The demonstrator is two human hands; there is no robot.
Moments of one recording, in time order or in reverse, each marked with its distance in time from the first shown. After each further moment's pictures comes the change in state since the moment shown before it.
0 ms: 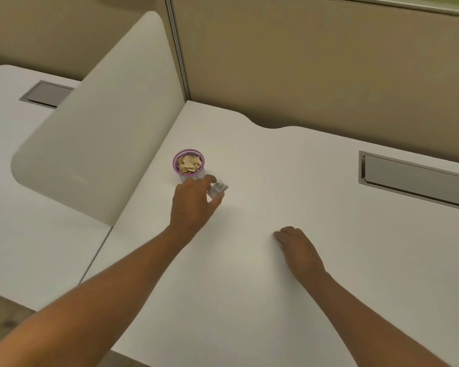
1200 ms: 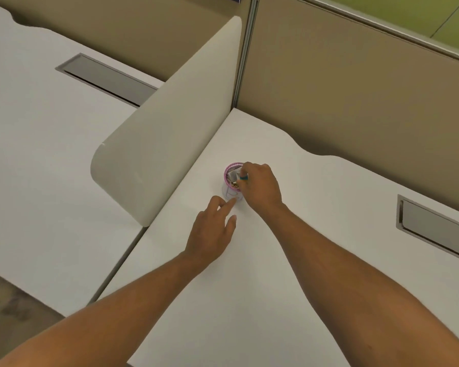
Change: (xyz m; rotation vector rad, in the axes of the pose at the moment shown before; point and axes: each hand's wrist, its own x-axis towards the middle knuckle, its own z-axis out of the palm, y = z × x) left_hand -0.029 -0.083 -0.021 -0.235 -0.147 -0.124; right_hand 0.176 -0.262 -0.063 -0.023 0.310 -0.159
